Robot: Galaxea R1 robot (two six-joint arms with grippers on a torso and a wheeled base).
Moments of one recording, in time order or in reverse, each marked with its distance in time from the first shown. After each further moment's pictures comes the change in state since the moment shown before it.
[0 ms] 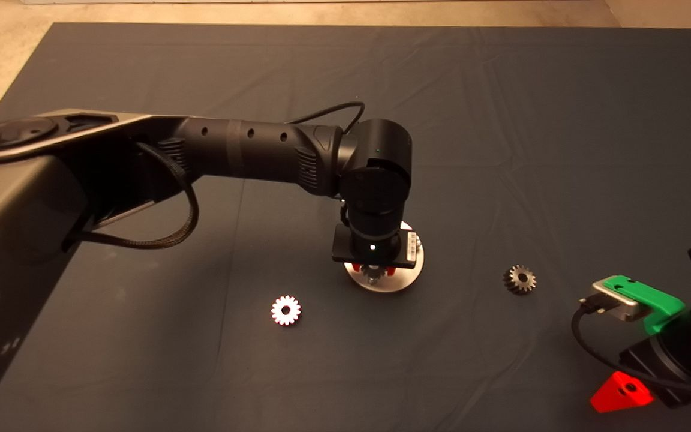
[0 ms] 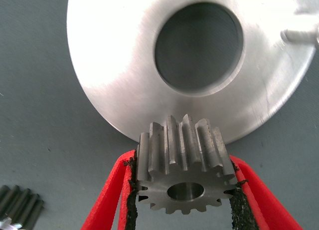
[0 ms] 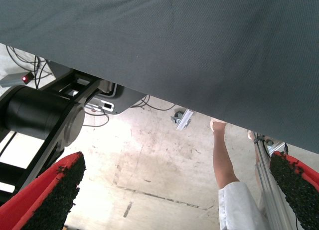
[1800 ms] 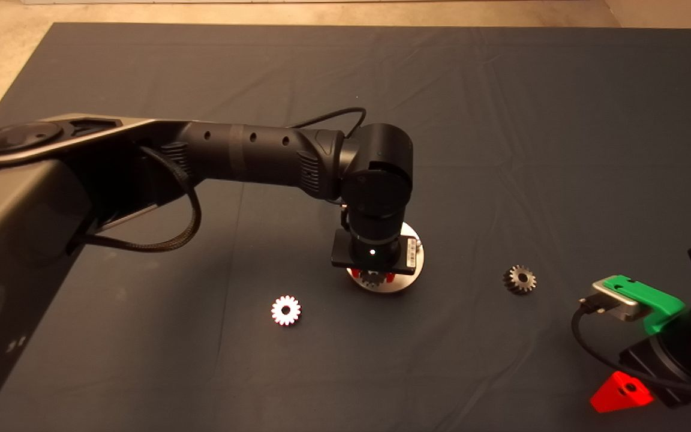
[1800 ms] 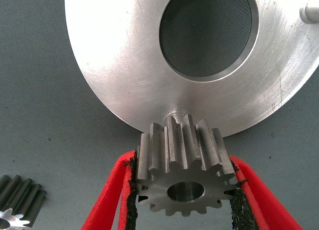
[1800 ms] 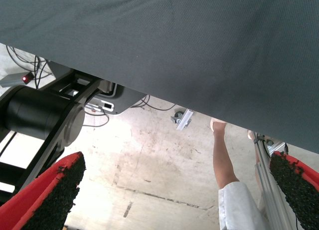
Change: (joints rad) left arm 0.008 0.005 -0.017 -0.039 0.014 0.015; right arm 0.000 0.000 0.000 0.000 0.000 0.000
